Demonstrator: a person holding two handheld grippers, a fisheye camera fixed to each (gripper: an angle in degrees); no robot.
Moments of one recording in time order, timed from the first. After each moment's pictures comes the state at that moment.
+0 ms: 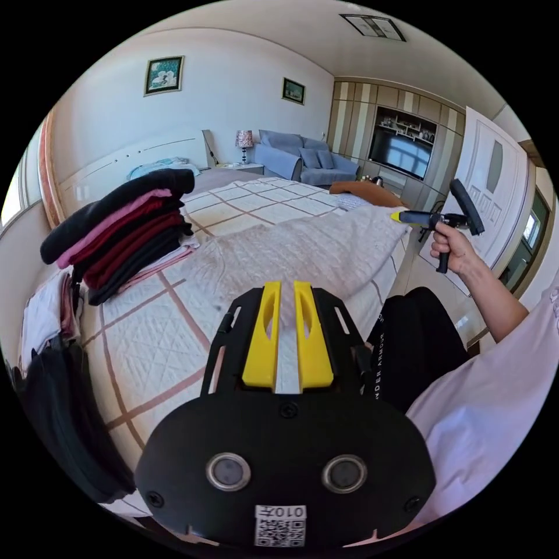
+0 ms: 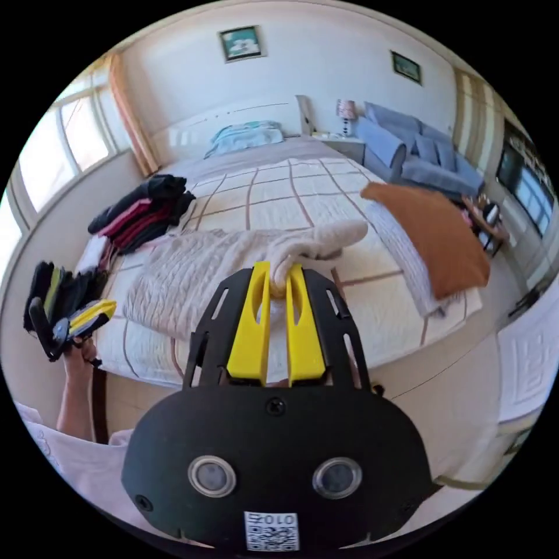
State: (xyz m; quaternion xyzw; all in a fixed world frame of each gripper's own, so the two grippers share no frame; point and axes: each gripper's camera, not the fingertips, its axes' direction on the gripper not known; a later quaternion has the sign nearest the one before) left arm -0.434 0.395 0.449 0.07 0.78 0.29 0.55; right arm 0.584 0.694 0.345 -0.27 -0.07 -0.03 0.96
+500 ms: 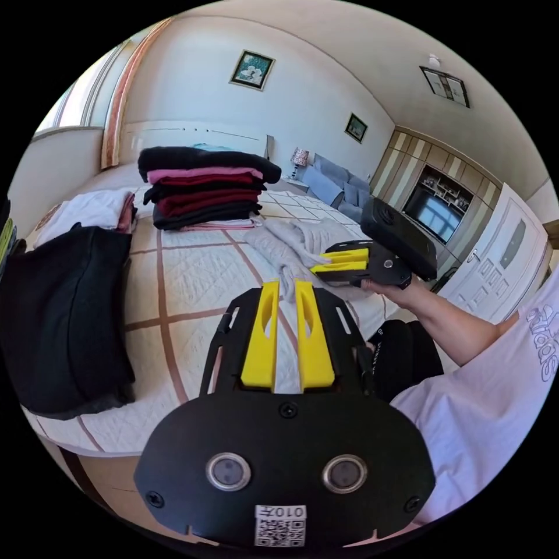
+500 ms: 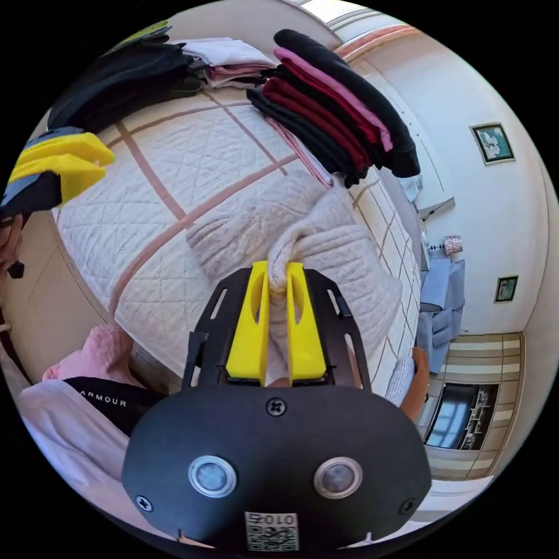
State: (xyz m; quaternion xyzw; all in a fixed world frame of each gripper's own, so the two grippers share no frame) left arm -0.489 0.389 0.592 -0.03 0.79 0.16 0.59; right arm 0.126 0.847 0.374 -0.29 -0.03 -0.52 0.80
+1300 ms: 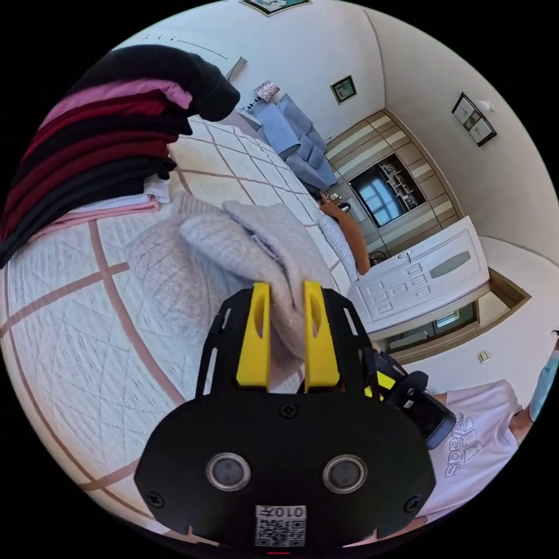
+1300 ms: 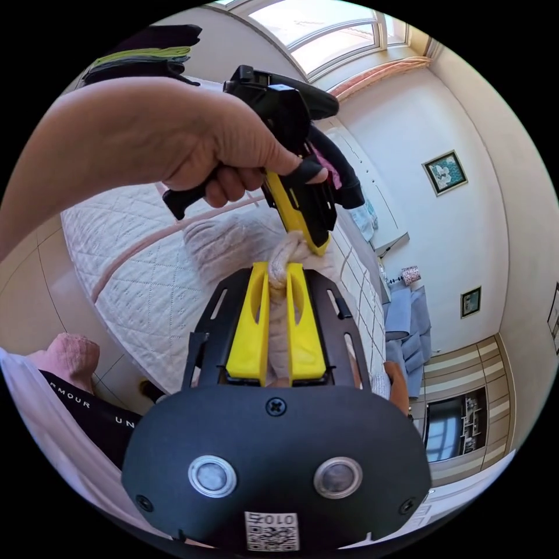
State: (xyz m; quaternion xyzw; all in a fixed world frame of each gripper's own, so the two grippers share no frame) left arm -0.273 0.261 0.530 -0.21 0.87 0.24 0.38; right arm 0.099 0.914 0.306 -0.13 -0.03 -0.53 0.84
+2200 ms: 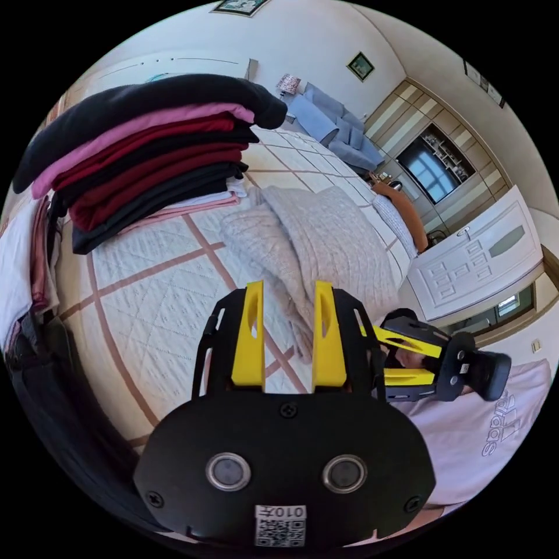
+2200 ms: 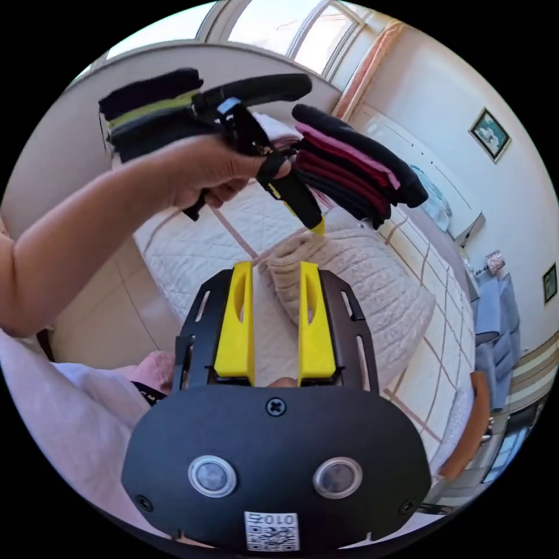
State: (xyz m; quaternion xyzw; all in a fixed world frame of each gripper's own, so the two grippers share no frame) left arm -0.303 0.279 0.532 -0.16 0.78 0.31 0.51; right arm 0.191 0.853 0.344 -0.23 -0.22 -0.45 0.83
